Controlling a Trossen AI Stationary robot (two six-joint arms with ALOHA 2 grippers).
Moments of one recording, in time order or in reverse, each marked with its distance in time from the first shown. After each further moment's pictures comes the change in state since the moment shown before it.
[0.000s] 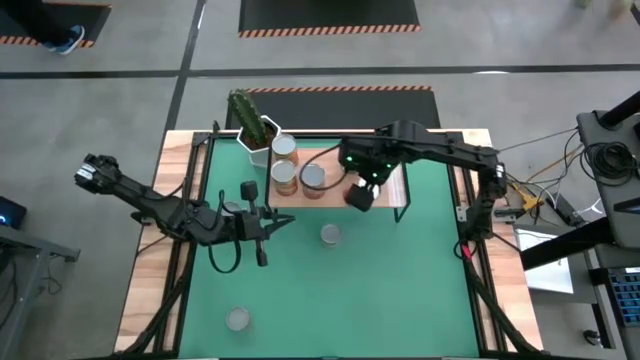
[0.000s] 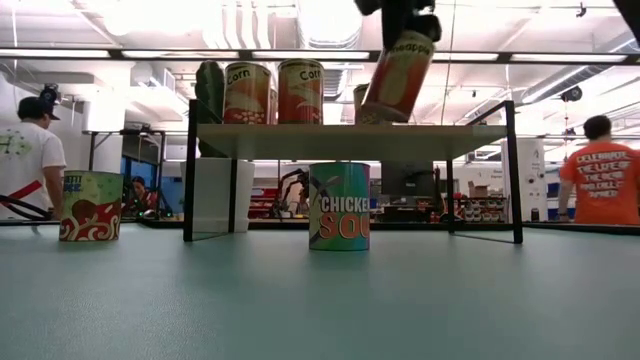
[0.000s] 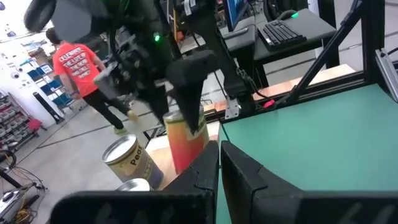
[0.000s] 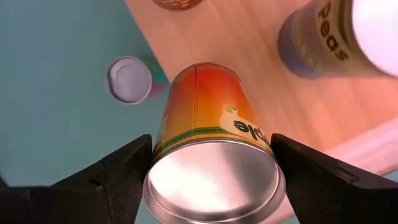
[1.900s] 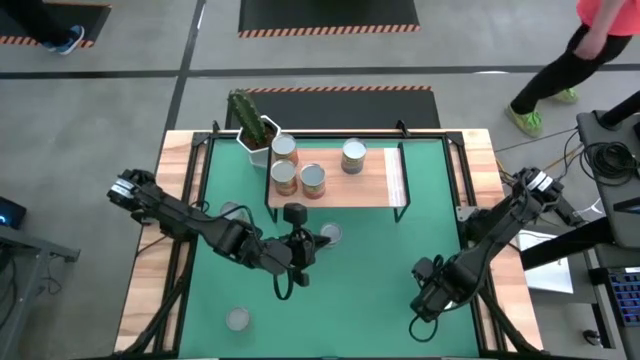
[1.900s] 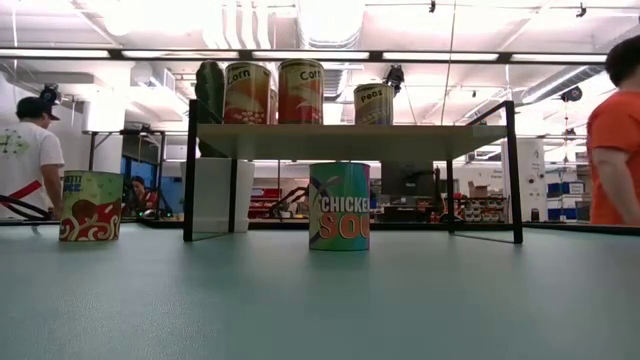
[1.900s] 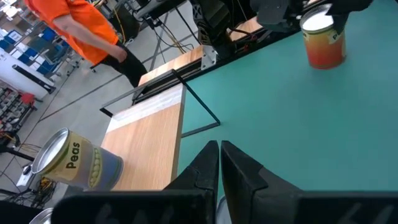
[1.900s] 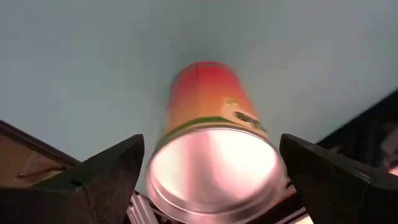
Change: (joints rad) left arm 0.016 0.457 0.373 -0.282 -0.003 -0.061; right arm 0.916 -0.336 -1.030 0.490 -0.184 1.264
